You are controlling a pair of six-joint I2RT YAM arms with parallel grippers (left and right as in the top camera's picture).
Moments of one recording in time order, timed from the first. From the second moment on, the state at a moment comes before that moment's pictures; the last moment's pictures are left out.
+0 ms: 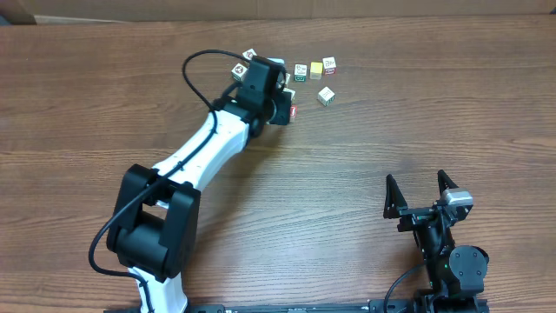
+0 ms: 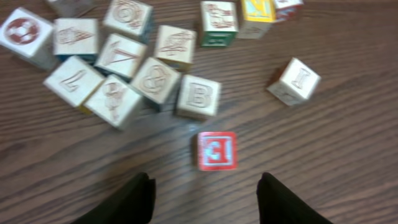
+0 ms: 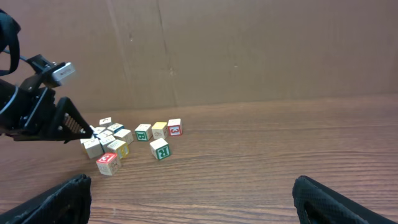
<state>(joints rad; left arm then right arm) -0.46 1.95 1.40 -0.34 0.00 -0.29 0.03 0.01 0.02 -0.03 -0.09 0.12</state>
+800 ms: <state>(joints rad) -0.50 2.11 1.41 -0.17 -0.07 -0.23 0.03 0.01 0.02 -0.03 -0.09 0.12</state>
